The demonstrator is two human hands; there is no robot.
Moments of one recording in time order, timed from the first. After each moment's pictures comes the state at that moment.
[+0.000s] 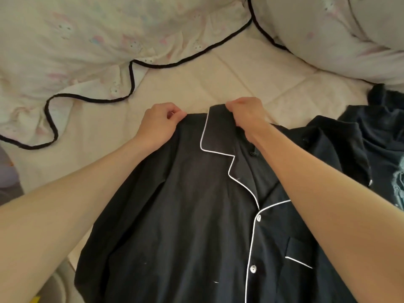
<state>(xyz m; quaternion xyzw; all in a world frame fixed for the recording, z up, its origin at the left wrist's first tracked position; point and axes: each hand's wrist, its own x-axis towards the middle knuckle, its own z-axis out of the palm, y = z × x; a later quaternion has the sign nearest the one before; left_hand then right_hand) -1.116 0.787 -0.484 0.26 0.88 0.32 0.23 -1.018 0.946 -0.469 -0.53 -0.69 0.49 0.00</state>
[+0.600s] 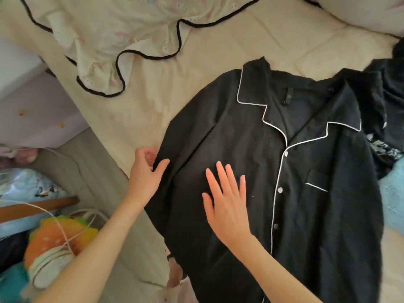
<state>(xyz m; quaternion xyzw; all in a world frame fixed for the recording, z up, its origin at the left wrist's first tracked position) -1.014 0.555 -0.462 0.07 0.89 0.35 0.29 -0.843 0.657 -0.453 -0.29 -0.93 0.23 -0.06</state>
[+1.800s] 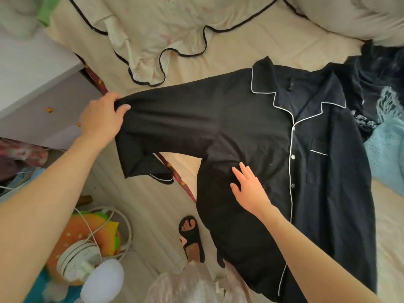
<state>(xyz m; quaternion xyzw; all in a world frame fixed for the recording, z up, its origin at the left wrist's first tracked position) -1.159 0.451 -0.384 0.27 0.94 0.15 0.11 -0.824 0.599 -0.451 -0.38 -0.85 0.30 -0.23</state>
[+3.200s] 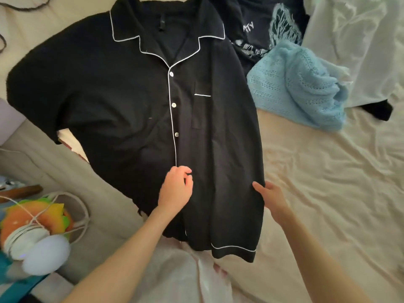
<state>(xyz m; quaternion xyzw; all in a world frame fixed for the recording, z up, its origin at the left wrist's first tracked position) -0.682 0.585 -0.417 0.28 0.85 0.16 0.41 -0.462 0.714 -0.434 -0.72 -0.40 0.56 -0.07</state>
